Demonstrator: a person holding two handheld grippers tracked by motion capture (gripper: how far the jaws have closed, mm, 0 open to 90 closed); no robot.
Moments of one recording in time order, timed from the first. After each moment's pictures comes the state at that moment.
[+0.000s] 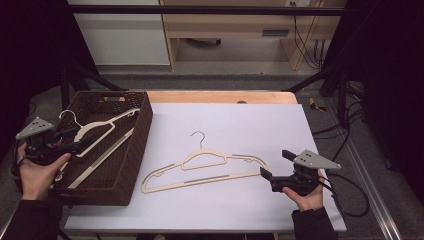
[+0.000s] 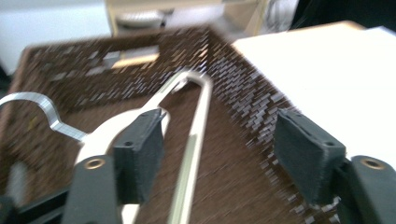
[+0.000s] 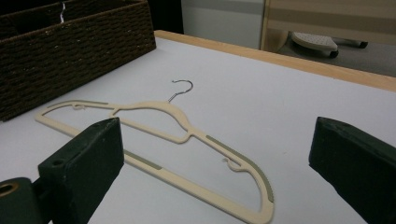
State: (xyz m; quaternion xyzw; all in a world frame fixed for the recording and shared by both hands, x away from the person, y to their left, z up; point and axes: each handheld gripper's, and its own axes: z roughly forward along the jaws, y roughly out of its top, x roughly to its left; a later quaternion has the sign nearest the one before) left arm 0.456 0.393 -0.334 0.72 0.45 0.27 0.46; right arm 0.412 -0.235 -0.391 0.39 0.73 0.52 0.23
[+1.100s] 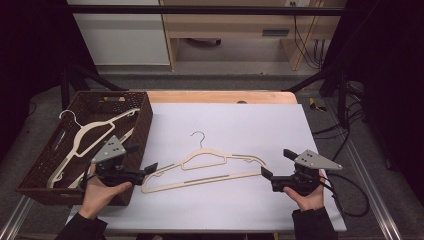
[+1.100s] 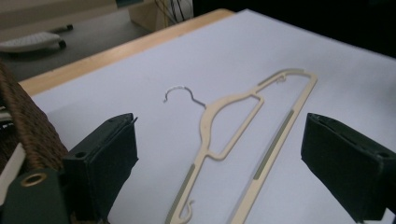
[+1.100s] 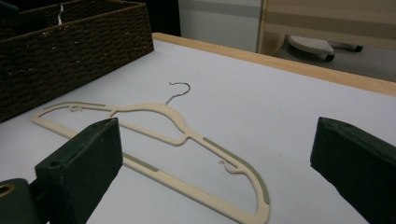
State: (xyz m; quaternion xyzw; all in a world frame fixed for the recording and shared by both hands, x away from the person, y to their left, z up) left arm 0.434 0.246 -0.366 0.80 0.32 0.19 0.47; right arm 0.411 -0.236 -0.390 0.39 0.72 0.52 0.23
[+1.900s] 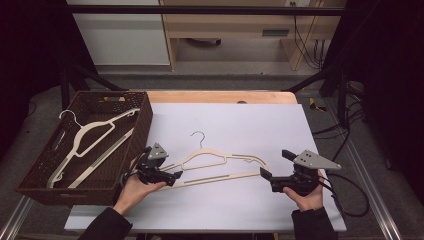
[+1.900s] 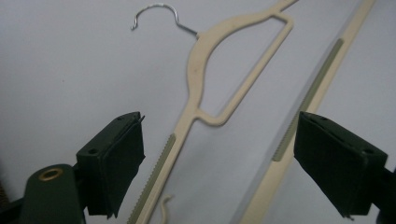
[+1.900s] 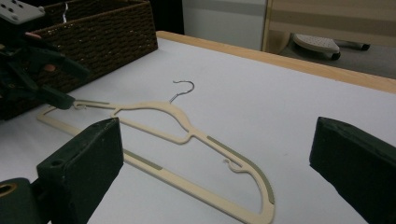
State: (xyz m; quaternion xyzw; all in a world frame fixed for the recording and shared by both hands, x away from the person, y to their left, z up) left arm 0.476 0.185 -0.437 0.86 0.35 0.16 0.34; right arm 0.412 -0.235 -0.392 0.38 0.73 0.52 0.23
